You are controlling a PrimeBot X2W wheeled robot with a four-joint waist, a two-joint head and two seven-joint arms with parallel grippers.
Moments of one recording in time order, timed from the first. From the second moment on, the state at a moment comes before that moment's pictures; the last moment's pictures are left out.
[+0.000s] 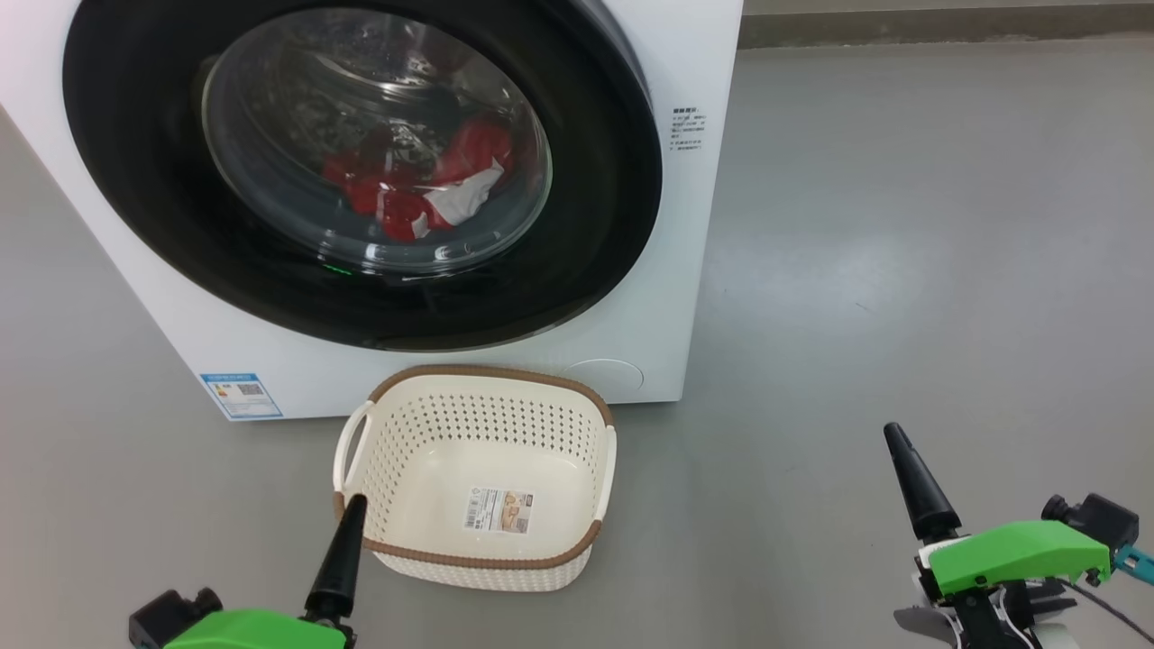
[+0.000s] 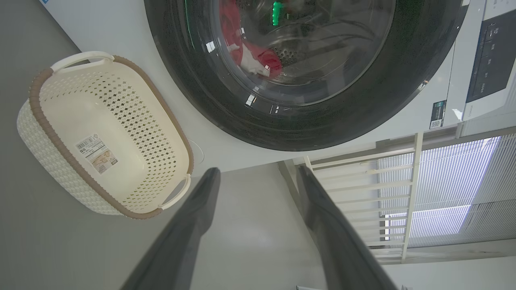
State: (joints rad) left arm -0.12 0.02 -0.05 0.39 -1.30 -0.10 0.00; right arm -0.11 -0.02 -0.02 0.39 1.29 0.13 0.00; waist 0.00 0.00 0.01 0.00
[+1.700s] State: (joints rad) left arm -0.30 0.02 -0.16 0.41 -0.61 -0.04 -0.17; right arm -0.30 -0.03 0.08 0.41 0.53 0.13 -0.17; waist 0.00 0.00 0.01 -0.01
